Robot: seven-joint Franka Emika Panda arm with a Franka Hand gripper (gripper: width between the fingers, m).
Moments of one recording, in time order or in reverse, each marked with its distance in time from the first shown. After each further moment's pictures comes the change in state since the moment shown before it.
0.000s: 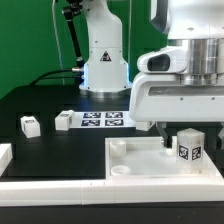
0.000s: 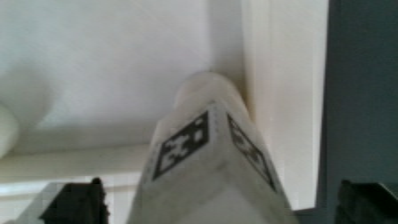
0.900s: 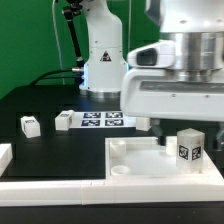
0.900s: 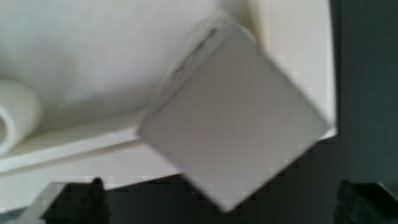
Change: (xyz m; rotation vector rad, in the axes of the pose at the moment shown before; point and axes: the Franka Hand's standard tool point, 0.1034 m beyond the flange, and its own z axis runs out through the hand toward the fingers) arm 0.023 0.001 -0.012 -0.003 -0.004 0.115
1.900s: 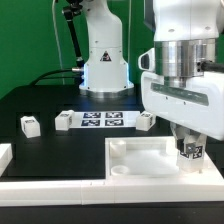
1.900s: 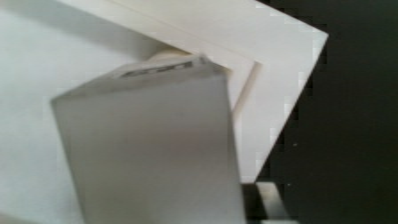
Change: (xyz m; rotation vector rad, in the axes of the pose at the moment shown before) arm -0.004 0.011 0.010 0.043 -0.019 0.957
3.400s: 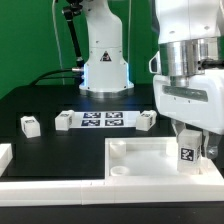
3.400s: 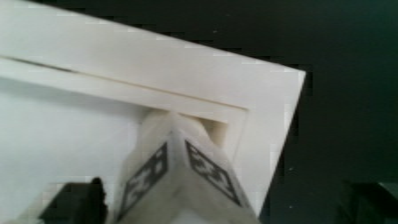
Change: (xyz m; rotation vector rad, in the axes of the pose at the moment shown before) arm -0.019 0.002 0.003 0.080 -0.017 0.048
